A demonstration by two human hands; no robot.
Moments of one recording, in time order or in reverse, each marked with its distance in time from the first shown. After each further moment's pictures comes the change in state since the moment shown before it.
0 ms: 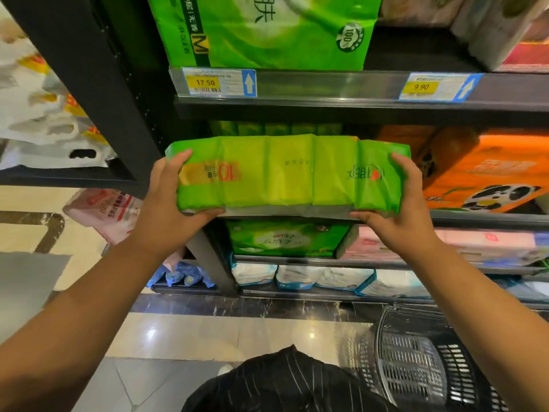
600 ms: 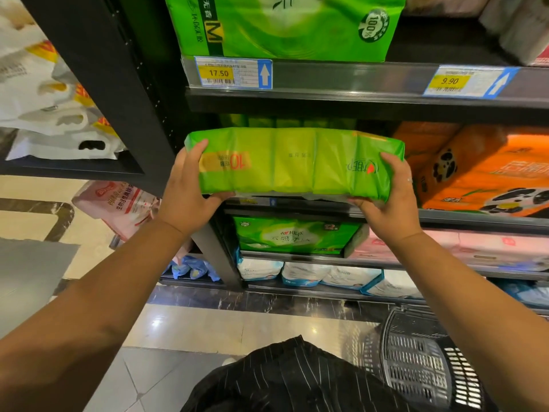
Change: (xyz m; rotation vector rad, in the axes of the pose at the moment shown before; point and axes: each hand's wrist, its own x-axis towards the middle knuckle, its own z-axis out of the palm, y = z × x) left_hand 0.021 -0.036 0.026 0.169 -0.034 -0.072; right_hand 0.021 0.032 0.041 -0.112 0.054 0.014
